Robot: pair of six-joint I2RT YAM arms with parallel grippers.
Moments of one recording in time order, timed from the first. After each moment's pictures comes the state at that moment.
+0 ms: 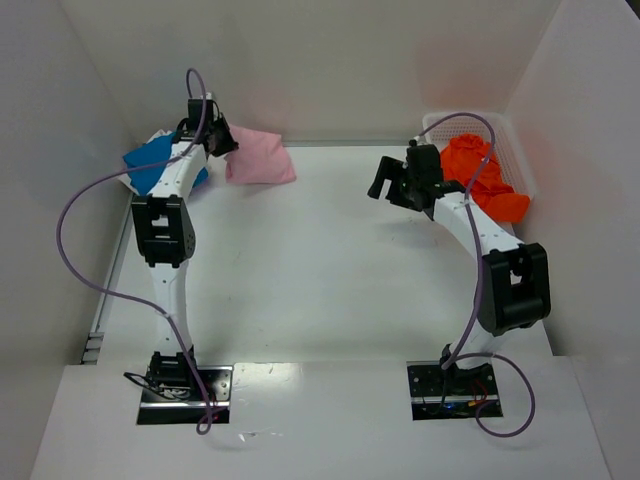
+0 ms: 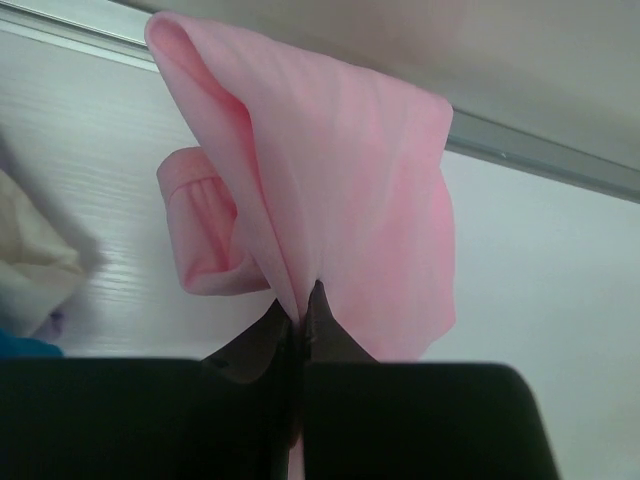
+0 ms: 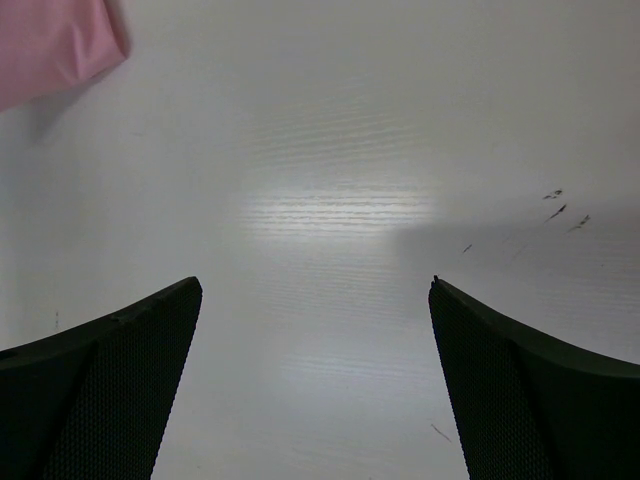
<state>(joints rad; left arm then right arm) -0.01 2.37 2.20 -0.46 0.10 -0.44 0.22 1.63 1.25 -0.31 -0.06 0.48</state>
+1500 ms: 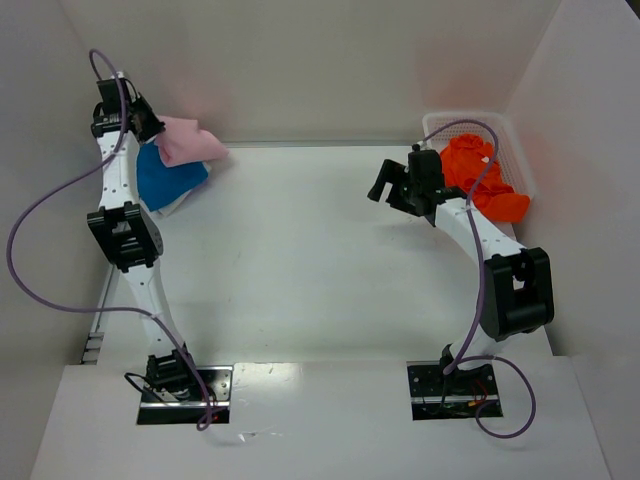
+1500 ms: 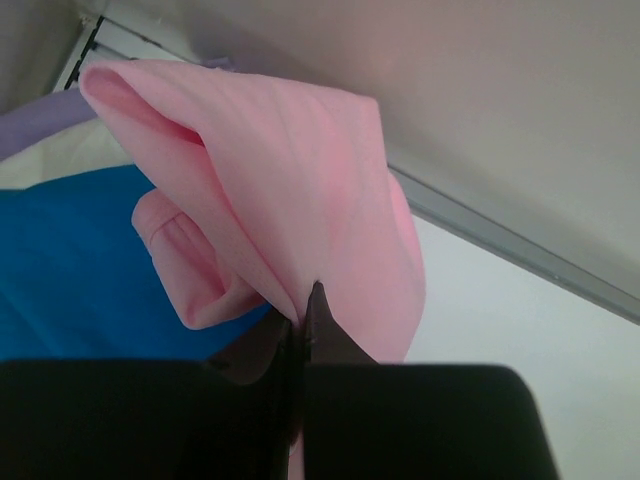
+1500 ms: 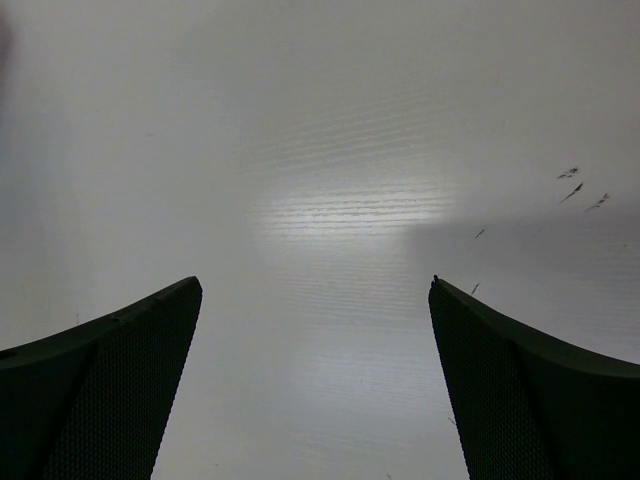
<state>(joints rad) 0.28 2.38 2.52 -0.70 0.14 -0.38 0.22 1.59 1.18 -0.28 -0.06 0.53</state>
